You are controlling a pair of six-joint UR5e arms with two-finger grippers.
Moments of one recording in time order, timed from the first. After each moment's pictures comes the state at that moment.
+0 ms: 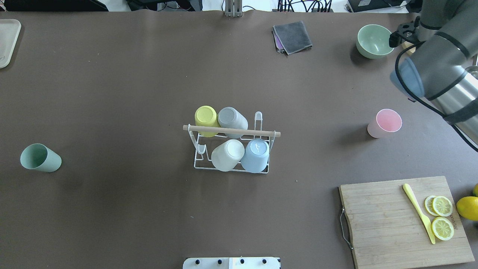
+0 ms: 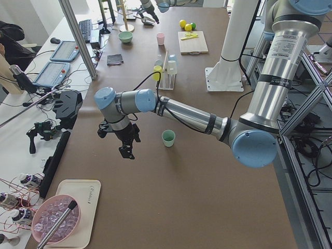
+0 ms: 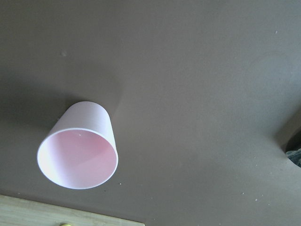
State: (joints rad) left arm -1.40 -1.83 -1.64 -1.08 -2.24 0.15; right arm 1.07 -1.01 1.56 -2.29 2.03 -0.21
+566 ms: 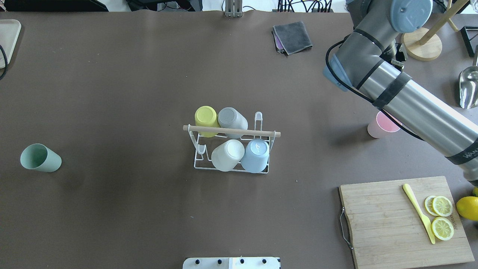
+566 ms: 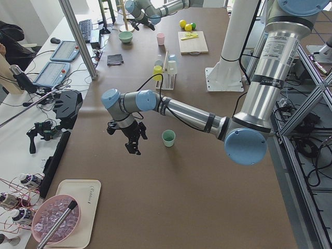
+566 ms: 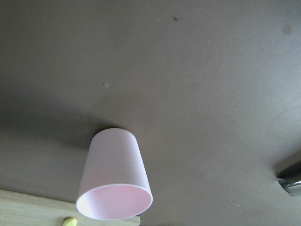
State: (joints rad) left arm -1.26 -1.85 -1.61 -1.08 -2.25 0.14; right arm 0.94 -0.78 1.26 -2.34 1.91 -0.33
